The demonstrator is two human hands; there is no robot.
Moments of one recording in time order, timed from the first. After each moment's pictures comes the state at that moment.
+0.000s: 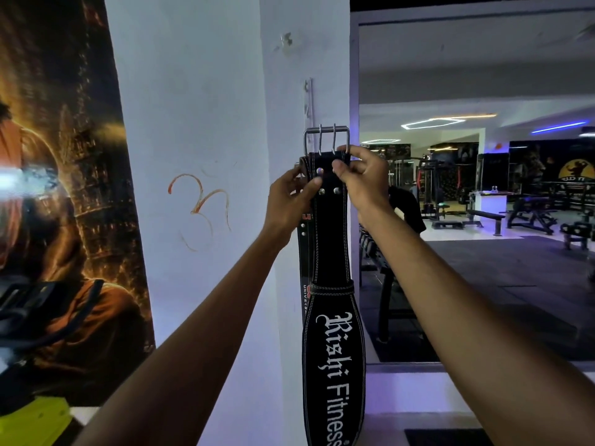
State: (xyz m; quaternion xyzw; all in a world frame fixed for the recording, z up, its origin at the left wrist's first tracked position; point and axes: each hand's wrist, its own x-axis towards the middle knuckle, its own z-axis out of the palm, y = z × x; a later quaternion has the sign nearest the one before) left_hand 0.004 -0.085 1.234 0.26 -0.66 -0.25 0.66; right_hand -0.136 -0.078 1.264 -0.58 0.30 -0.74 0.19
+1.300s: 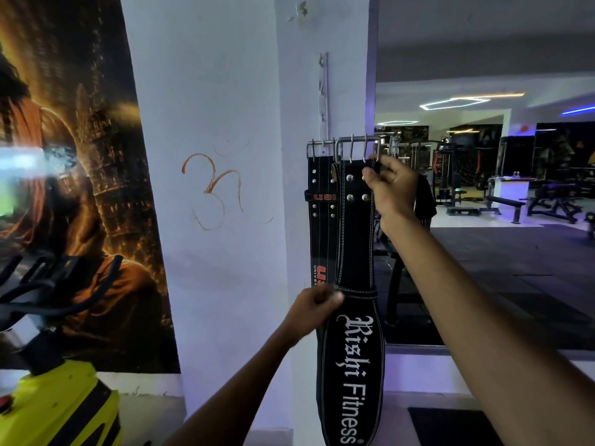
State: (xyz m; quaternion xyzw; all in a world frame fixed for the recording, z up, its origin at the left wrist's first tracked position) left_hand 0.012 -0.078 1.020 0.40 -0.70 -0.37 0.46; right_hand -0.149 -0.077 1.220 -0.50 0.35 -0.76 0.21
